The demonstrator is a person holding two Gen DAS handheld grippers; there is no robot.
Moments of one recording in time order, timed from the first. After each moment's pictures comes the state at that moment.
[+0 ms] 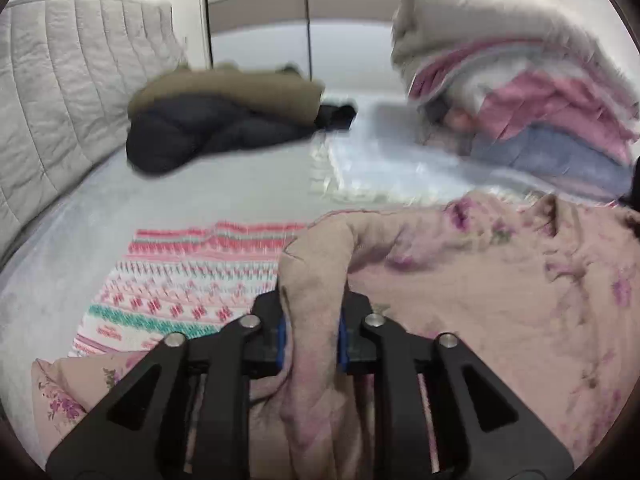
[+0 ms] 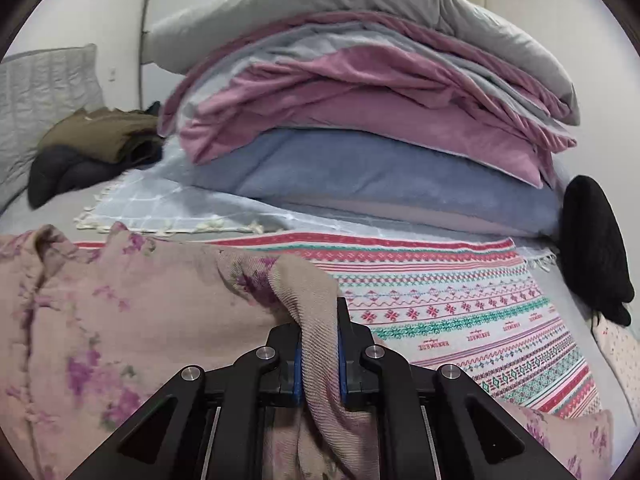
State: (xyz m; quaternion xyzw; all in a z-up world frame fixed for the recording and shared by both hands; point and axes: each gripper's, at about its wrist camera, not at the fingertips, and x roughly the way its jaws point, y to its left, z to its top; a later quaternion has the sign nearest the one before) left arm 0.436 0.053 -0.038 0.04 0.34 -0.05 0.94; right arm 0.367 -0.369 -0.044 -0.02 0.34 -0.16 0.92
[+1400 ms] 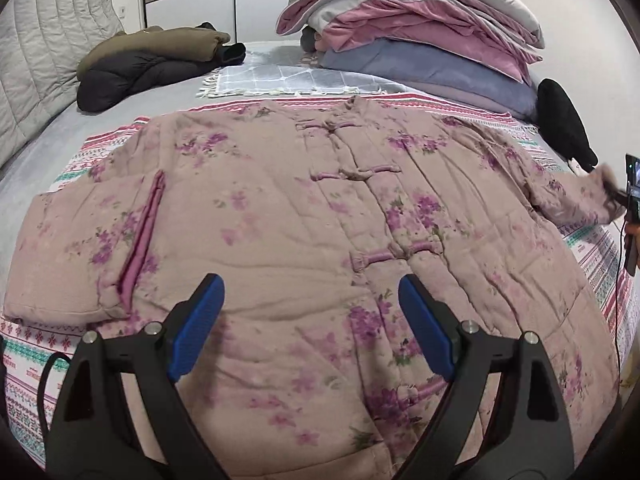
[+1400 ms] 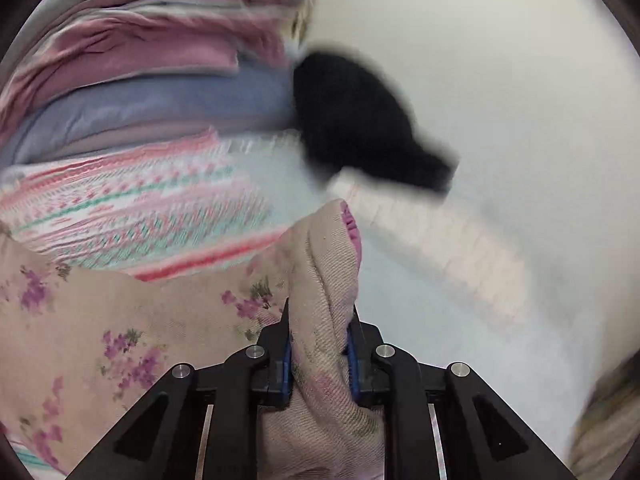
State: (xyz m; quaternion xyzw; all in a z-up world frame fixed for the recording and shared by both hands) left arm 0.183 -0.023 -0.059 0.04 0.39 -0.18 0.90; right arm 0.096 -0.619 -0.044 -0.04 0.34 -0.43 0.84
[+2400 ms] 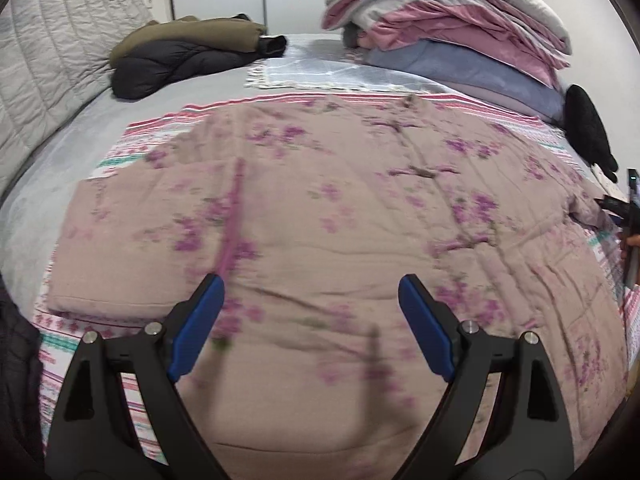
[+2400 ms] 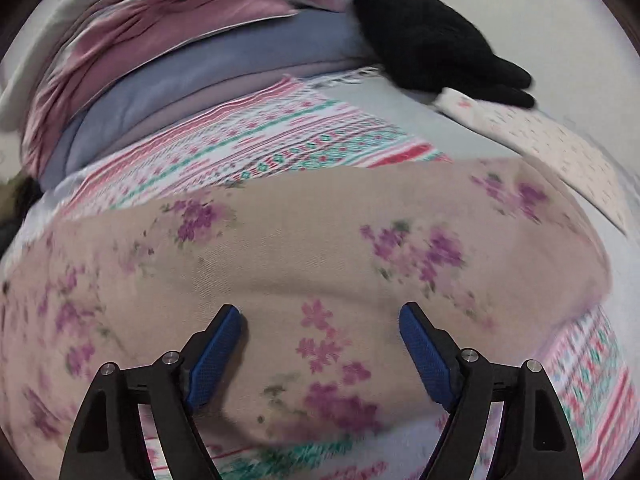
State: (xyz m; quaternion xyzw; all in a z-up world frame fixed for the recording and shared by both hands) left arm 0.195 0.049 -0.048 0.05 0.40 -0.13 0.90; right arm 0.122 -0.553 -0.078 0.19 0.41 -0.30 0.84
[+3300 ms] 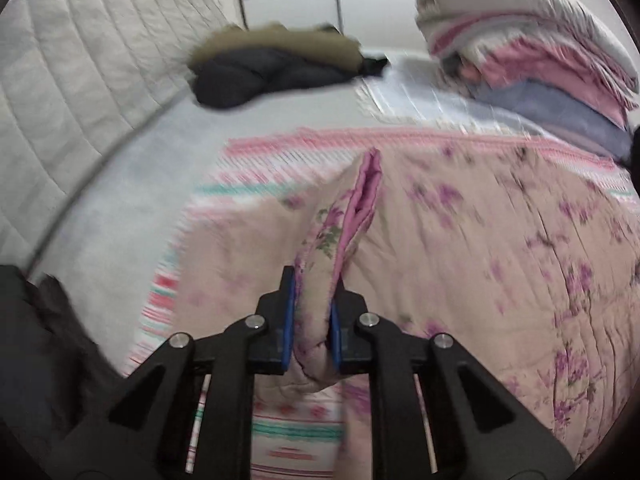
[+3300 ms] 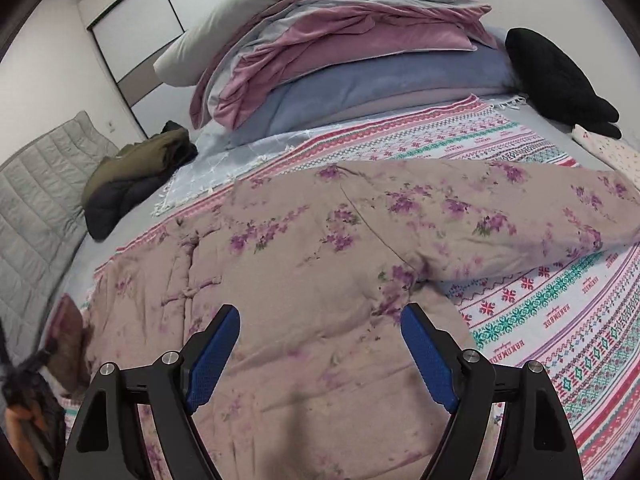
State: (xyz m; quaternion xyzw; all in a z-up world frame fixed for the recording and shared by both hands) left arm 0.257 0.156 0.006 0.06 0.37 0.00 0.93; right arm 0.126 -0.288 -0.005 0.20 0.37 -0.12 0.90
